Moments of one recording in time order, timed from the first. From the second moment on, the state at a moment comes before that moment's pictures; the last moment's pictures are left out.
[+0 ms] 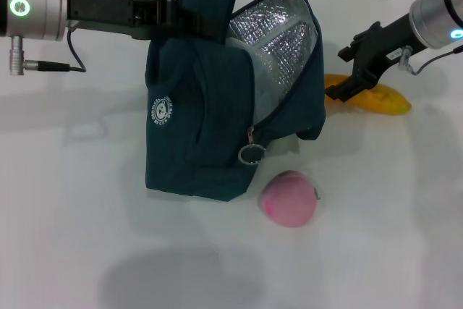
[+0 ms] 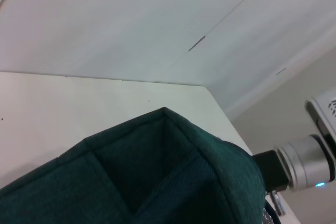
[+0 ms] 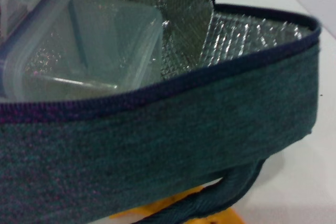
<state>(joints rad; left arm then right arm) -0.70 -2.04 0.80 0.98 2.05 1.62 -2.47 1.02 1.98 -1.11 -0.58 -2.42 -1.16 1.81</state>
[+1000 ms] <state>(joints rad) -0.71 -2.04 0.80 0.98 2.05 1.62 -2.48 1.03 1.97 -1.10 -0.50 -2.36 -1.10 1.82</state>
